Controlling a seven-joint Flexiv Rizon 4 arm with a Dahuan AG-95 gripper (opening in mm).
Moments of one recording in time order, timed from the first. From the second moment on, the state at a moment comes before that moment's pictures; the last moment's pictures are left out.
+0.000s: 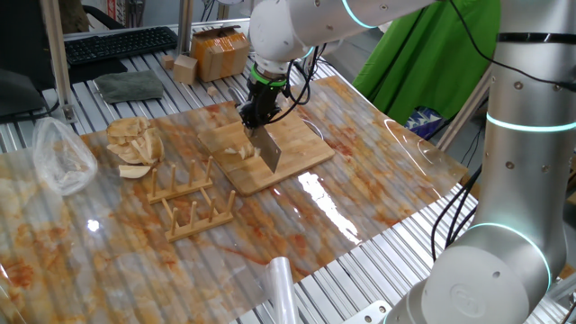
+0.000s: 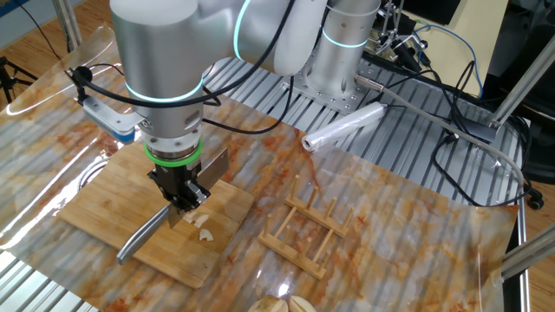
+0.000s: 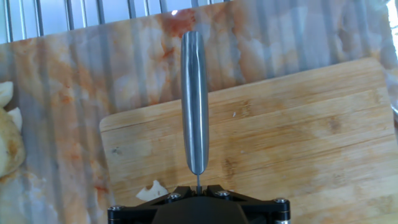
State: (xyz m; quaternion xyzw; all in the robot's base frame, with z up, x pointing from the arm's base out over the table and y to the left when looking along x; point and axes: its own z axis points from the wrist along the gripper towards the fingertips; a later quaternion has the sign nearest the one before) arm 0.635 -0.061 0.066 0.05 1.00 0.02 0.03
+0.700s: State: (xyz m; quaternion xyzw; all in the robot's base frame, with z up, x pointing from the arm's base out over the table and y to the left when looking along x) arm 0.632 -0.062 0.052 0.05 1.00 0.03 0.04
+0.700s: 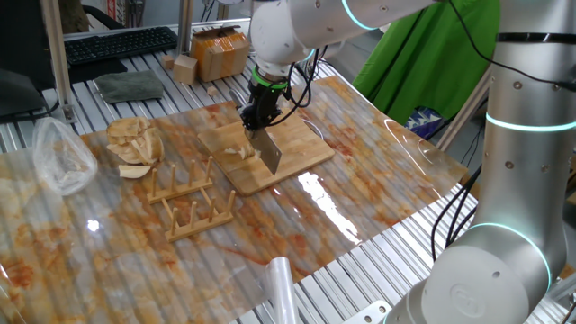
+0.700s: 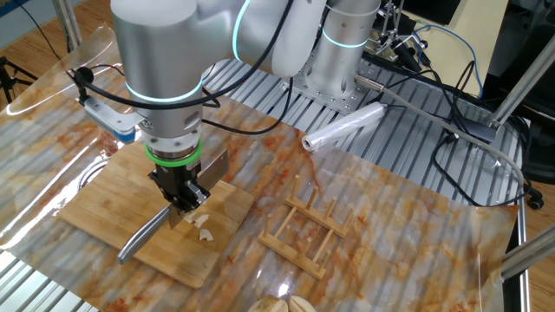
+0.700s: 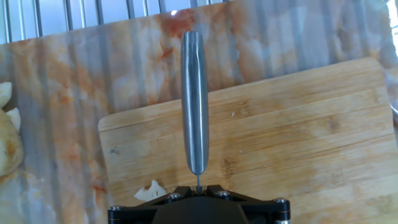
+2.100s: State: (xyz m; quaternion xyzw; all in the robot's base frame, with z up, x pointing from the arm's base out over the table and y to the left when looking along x) arm 0.631 -0.059 0.047 0.06 1.00 0.04 0.06
